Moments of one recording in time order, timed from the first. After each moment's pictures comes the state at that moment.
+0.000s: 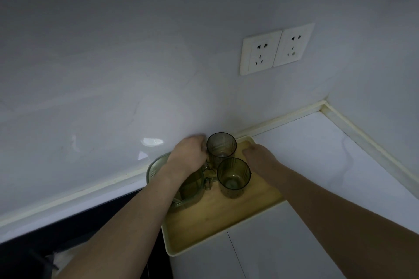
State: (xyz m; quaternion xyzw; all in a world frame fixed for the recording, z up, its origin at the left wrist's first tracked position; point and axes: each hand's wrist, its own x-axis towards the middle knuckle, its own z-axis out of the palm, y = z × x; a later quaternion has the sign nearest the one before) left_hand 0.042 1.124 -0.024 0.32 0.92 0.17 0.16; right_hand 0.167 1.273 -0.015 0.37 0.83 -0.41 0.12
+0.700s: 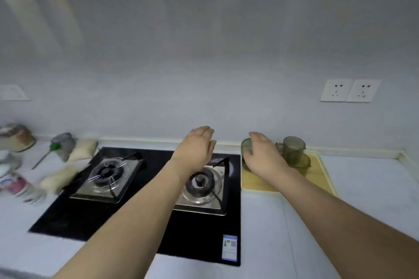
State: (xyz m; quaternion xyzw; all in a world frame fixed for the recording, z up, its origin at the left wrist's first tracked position) left_hand 0.272 0.844 0.133 0.21 0.96 0.14 -0.08; right_hand 0.320 1.039 0.140 0.01 0.97 -0.26 -0.02
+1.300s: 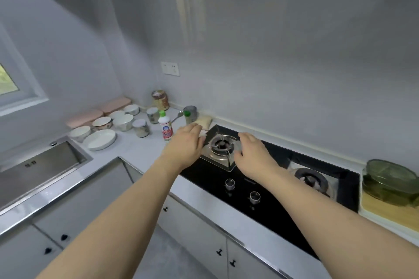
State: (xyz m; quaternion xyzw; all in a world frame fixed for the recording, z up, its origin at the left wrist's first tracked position) left_hand 0.462 0.504 0.173 -0.06 0.98 0.09 -0.14; right_hand 0.415 0.702 0.168 -0.27 0.93 -0.26 0.03
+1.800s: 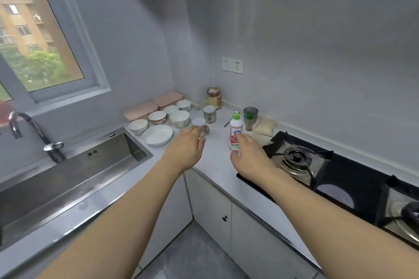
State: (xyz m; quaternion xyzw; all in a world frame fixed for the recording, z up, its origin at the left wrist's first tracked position) left_hand 0.529 0.217 0.162 -0.14 0.97 0.12 -0.14; right_hand 0.452 0.395 0.160 -0.32 0.91 -0.25 0.06
